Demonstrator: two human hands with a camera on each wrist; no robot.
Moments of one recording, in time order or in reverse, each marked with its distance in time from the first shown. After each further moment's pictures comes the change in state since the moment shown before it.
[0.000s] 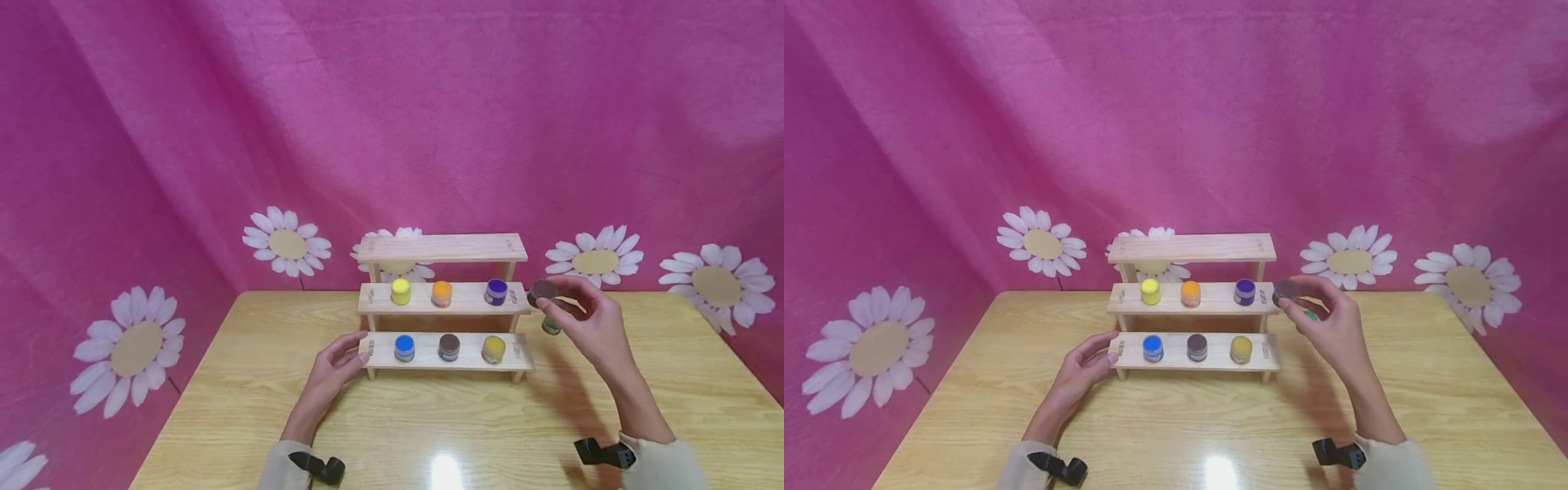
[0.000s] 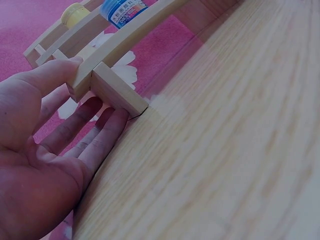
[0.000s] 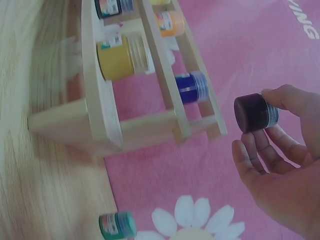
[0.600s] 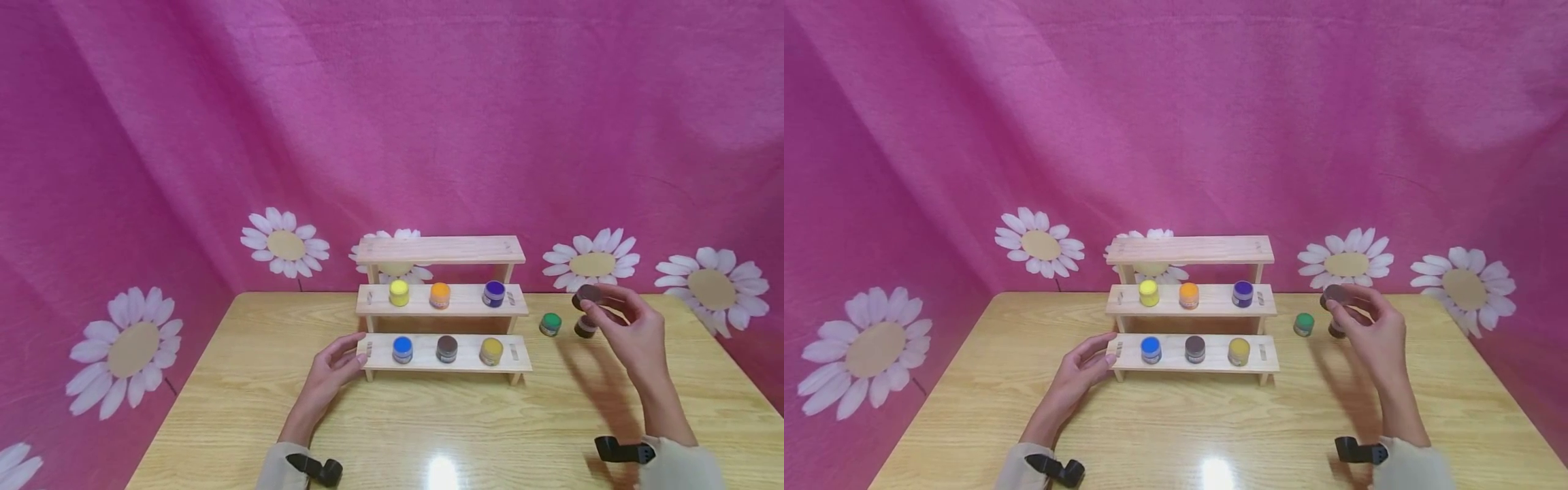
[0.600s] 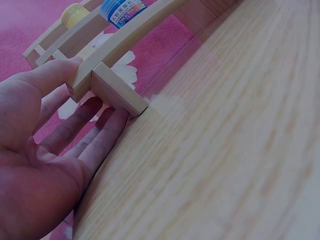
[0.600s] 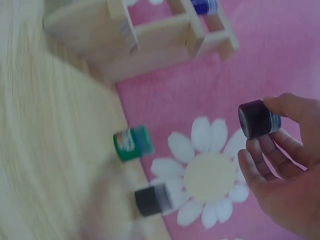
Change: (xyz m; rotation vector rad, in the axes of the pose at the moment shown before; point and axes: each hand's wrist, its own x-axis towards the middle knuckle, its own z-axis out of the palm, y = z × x) left_hand 0.000 -0.002 0.001 0.001 -0.003 0.017; right_hand -0.006 0.045 -0.054 -0.114 0.195 0.204
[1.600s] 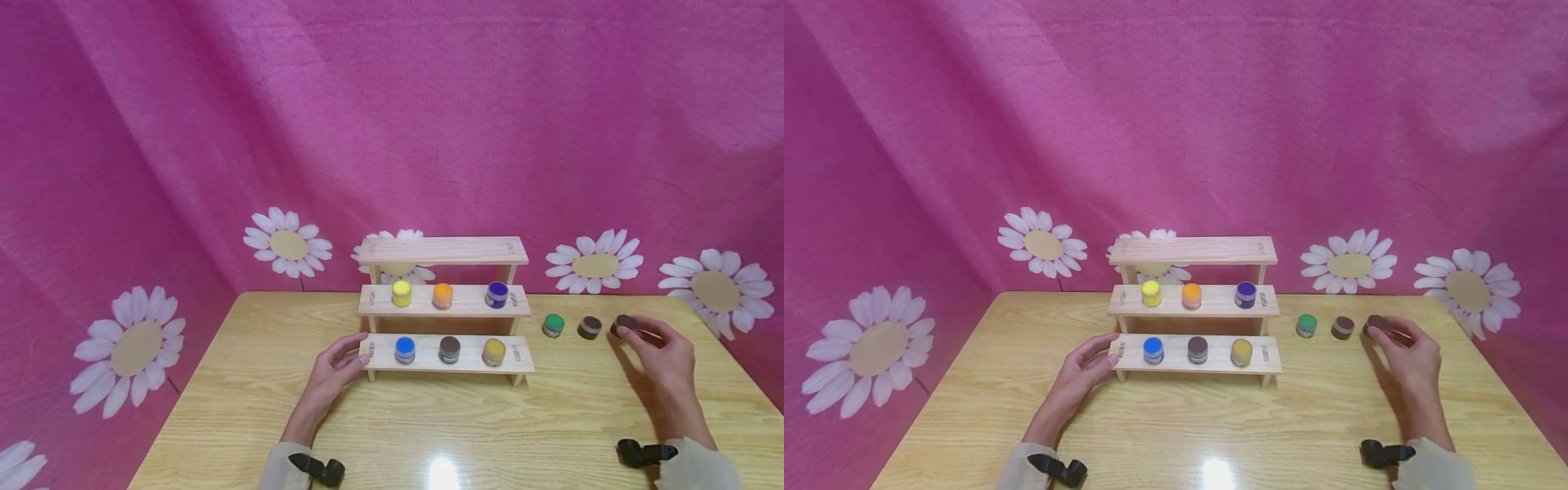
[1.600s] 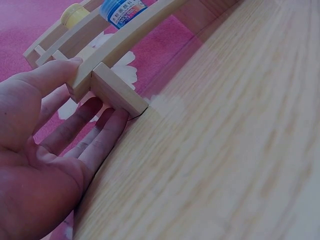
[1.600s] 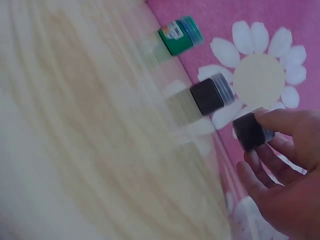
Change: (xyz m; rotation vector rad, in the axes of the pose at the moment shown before) left_hand -0.001 0.002 0.000 0.011 0.003 -0.006; right_hand 0.007 0.088 -0.052 -0.116 0.018 0.344
